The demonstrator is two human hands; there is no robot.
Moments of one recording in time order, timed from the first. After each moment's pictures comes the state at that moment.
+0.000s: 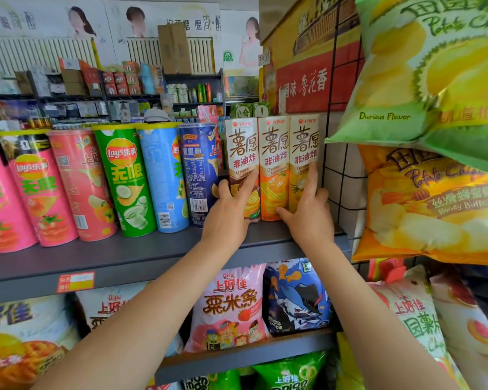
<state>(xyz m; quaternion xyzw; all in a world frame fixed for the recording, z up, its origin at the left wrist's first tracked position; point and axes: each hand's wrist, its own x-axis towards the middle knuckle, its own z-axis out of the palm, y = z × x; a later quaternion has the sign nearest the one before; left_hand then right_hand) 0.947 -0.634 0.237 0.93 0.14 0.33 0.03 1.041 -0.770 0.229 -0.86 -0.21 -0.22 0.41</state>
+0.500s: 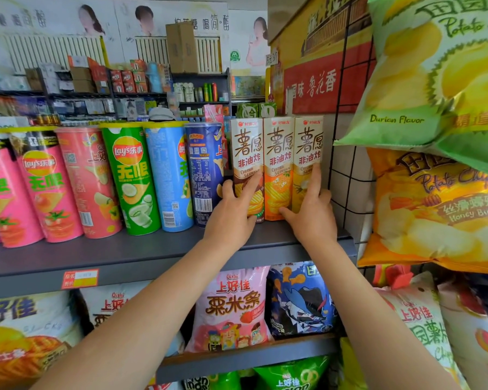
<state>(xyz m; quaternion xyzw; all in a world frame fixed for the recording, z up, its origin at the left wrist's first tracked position) 0.951 -0.628 0.236 0.93 0.13 0.33 0.06 1.048 -0.766 0.229 -0.85 -0.22 -0.20 0.43</state>
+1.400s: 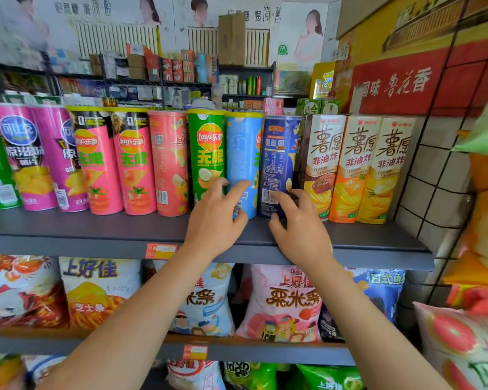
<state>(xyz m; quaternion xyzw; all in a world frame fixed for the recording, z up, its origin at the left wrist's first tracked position) 0.844 -0.530 0.226 0.89 0.17 0.41 0.02 0.960 -0.673 0.211 -0.77 -0.45 -0.27 0.36</state>
